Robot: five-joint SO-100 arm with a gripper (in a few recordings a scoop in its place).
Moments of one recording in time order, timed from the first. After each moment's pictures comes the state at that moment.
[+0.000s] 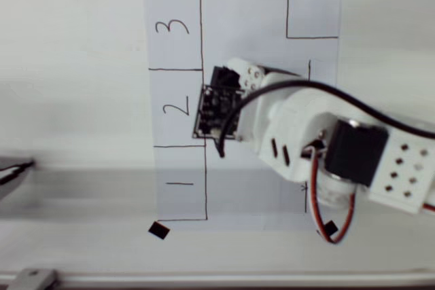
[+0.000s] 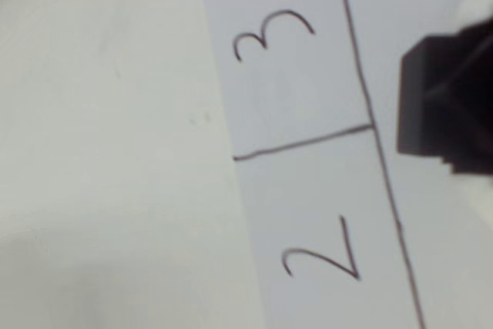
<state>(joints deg) 17.3 64.5 72.9 47.8 -3.9</state>
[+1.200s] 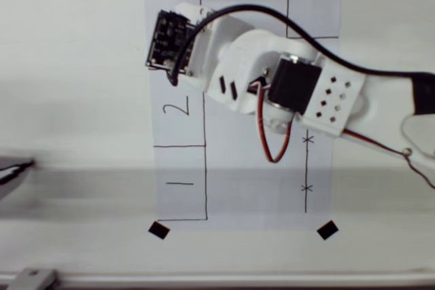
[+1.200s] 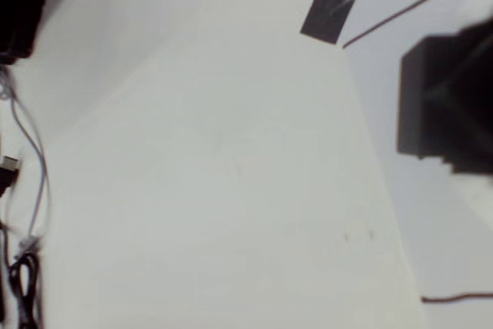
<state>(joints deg) 22.1 27.8 26.9 45.7 -3.4</state>
